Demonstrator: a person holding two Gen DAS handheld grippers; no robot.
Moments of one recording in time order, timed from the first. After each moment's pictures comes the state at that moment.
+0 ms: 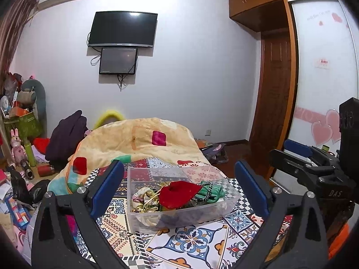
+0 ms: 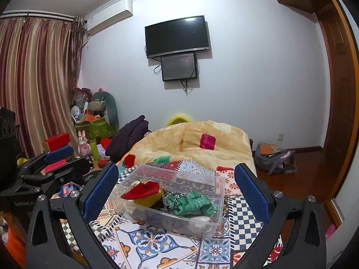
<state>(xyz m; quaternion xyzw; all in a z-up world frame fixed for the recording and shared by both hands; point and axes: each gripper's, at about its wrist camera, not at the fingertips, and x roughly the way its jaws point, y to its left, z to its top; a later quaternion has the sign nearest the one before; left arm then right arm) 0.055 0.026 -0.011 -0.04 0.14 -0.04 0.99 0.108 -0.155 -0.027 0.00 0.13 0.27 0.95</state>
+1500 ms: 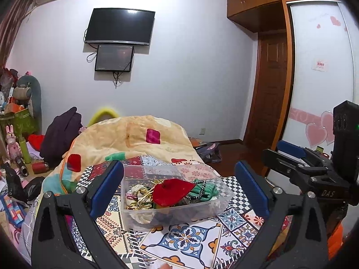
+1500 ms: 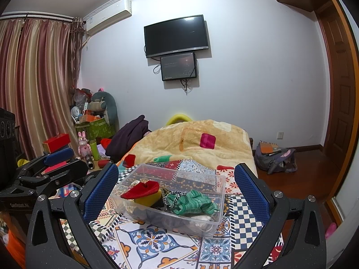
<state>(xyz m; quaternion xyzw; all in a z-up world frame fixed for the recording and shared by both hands) 0.054 0.029 -0.012 -0.06 0.14 -0.05 0.99 0.107 -0.154 -0.028 0.00 0.13 0.27 0.95</state>
